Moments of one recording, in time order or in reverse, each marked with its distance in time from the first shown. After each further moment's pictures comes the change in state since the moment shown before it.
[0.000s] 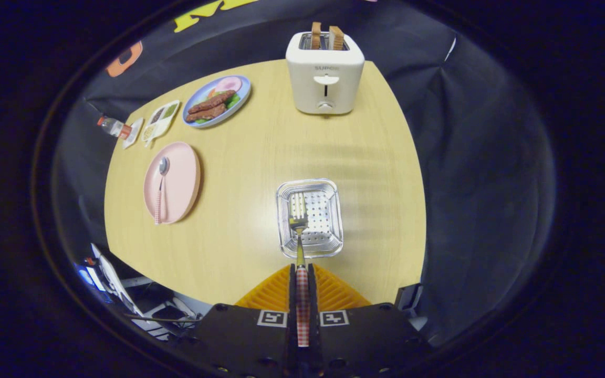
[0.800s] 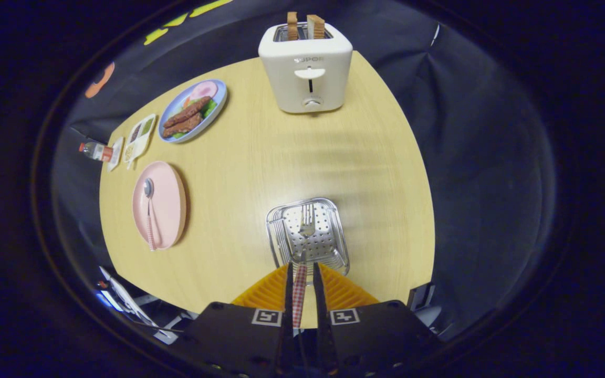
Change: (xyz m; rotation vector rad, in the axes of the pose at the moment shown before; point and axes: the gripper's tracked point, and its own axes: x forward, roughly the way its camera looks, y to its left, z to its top) arm 0.019 0.009 0.027 0.104 0.012 0.001
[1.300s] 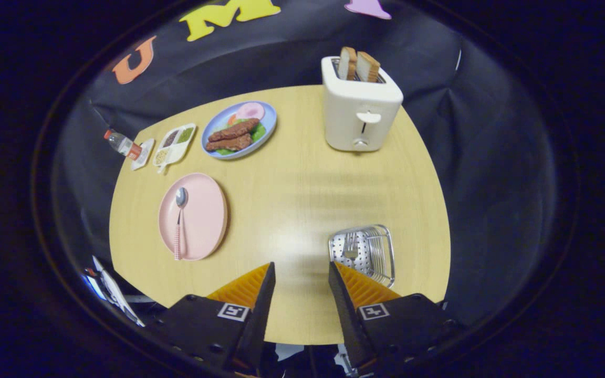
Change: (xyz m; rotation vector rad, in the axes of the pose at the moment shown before) arm -0.018 0.071 0.017 -0.134 -0.247 0.035
